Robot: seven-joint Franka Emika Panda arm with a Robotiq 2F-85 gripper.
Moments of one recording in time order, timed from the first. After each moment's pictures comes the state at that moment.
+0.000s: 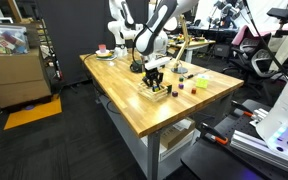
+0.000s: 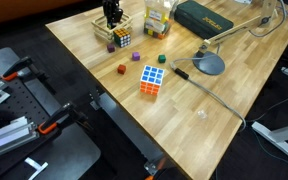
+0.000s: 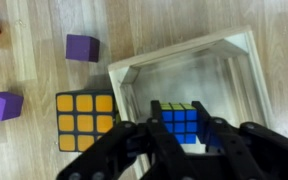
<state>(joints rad) 0.19 0.69 0.00 -1.82 -0.05 2.22 0.39</state>
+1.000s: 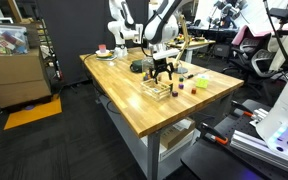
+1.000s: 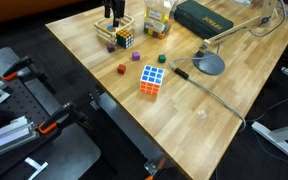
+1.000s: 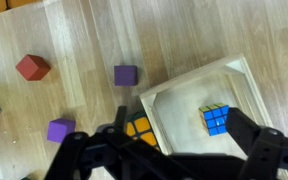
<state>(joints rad) 0.13 0.52 -0.02 -1.97 0.01 2.19 0.40</state>
